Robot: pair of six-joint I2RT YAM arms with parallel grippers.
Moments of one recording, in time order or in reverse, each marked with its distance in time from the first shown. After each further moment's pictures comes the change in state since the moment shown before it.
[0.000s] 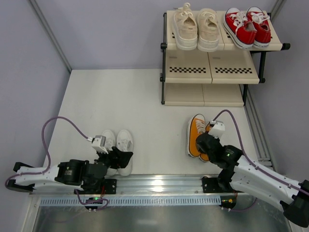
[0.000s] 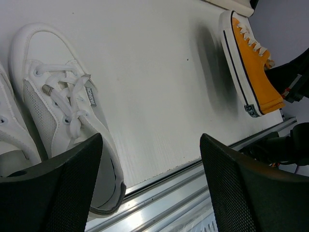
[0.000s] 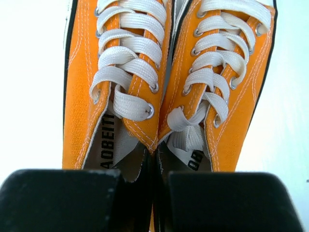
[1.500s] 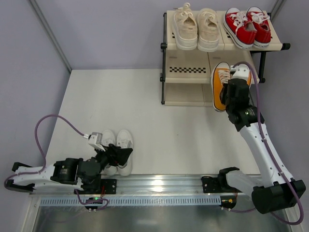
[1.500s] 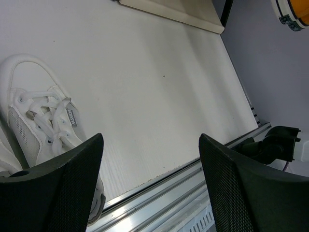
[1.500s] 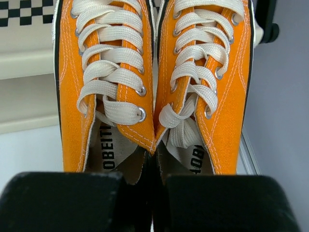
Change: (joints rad) left arm 0.000 0.010 0.067 0.115 -0.006 0.132; right arm -0.633 0.313 0.695 0.125 -0.129 -0.803
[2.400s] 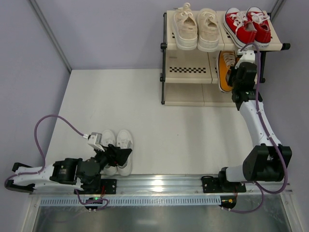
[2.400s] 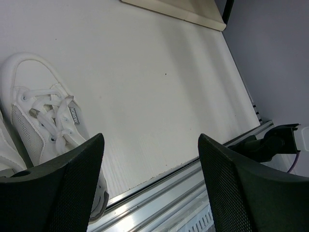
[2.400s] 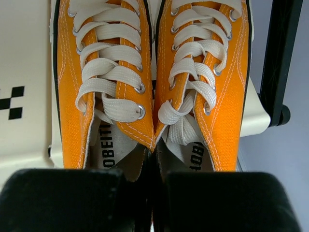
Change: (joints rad) left arm 0.000 -0.013 0.003 -0.025 0.007 -0.002; right arm -0.236 0.308 0.103 0.340 -0.267 -0.117
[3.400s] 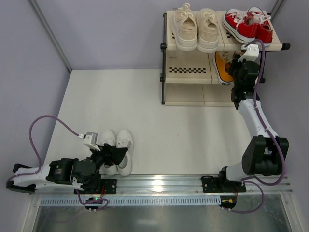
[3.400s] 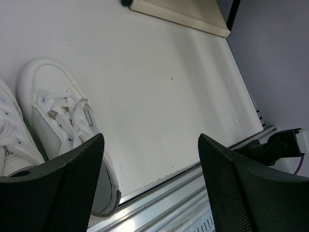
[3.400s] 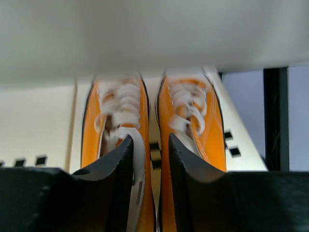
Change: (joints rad) left arm 0.000 -0.064 0.023 -0.089 -0.027 -0.003; right arm -0.035 0.089 -0.043 0.367 -0.077 0.008
